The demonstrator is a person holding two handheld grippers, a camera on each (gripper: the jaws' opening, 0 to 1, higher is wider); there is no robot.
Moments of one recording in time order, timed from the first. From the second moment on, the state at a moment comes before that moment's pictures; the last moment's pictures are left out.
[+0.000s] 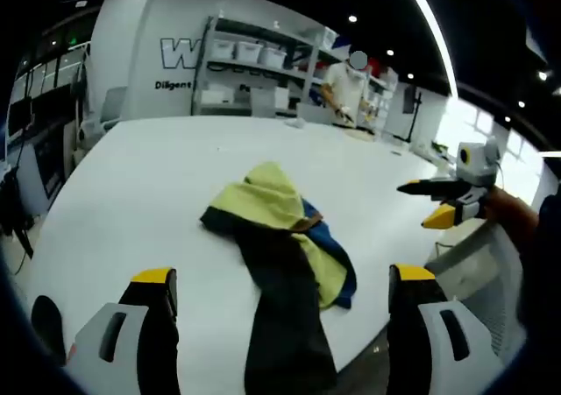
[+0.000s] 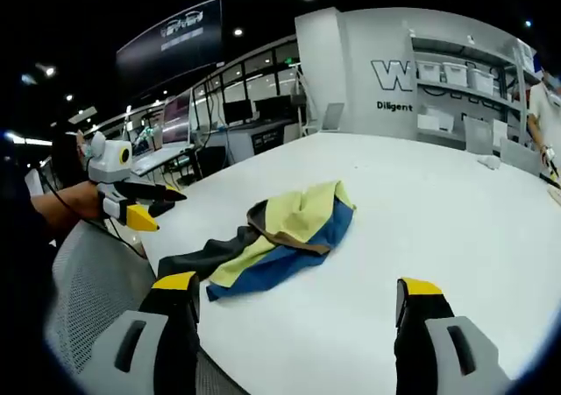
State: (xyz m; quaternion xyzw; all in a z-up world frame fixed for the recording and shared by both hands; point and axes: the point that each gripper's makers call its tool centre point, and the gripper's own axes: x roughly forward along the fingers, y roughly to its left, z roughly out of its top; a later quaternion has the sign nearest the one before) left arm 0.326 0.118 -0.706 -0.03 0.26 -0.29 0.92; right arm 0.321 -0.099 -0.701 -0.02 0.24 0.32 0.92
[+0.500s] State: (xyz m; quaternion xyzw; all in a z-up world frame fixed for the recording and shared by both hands) left arm 0.325 0.117 -0.707 -0.03 0.26 -0.30 0.92; right arm 0.321 -0.099 -0.702 -0.02 0.24 0.32 0.92
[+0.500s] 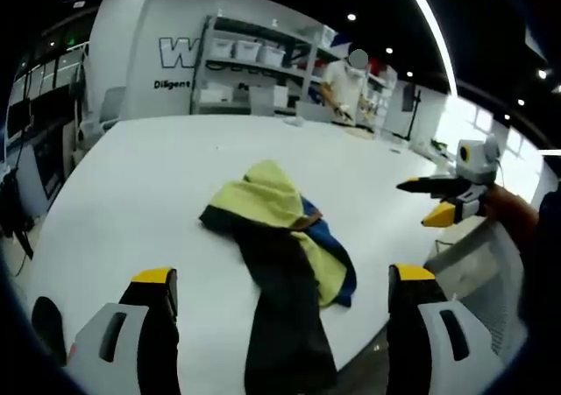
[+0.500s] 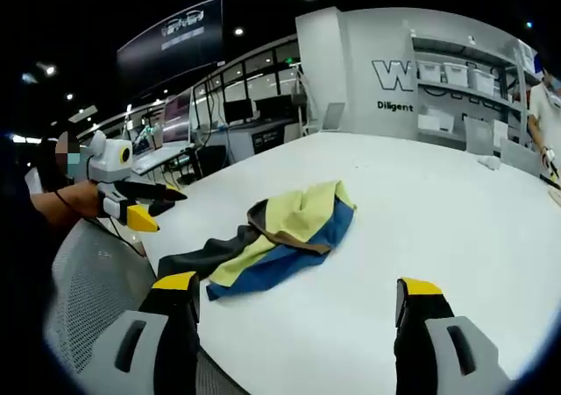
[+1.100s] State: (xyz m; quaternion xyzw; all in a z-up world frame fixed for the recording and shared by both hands) left arm 0.324 0.117 -0.709 -0.03 0.26 -0.30 0.92; right arm 0.320 -0.098 -0.703 -0.02 0.25 0.32 0.91
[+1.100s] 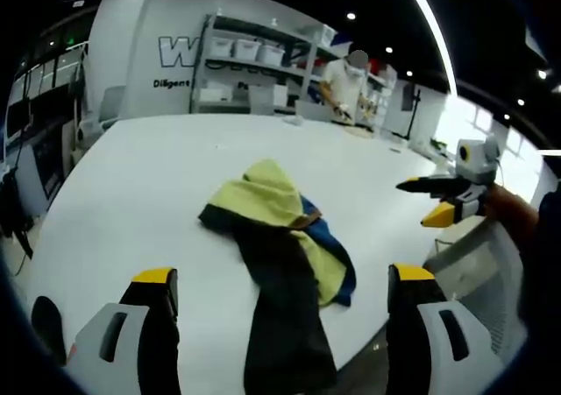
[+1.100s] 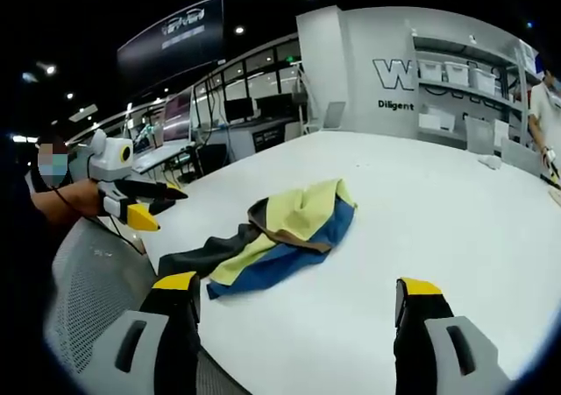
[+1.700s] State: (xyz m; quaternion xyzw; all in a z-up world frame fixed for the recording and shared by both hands) left arm 0.325 0.118 -0.709 -0.03 0.26 -0.30 0.92; right arm 0.319 -0.098 -0.704 -0.02 0.25 0.32 0.91
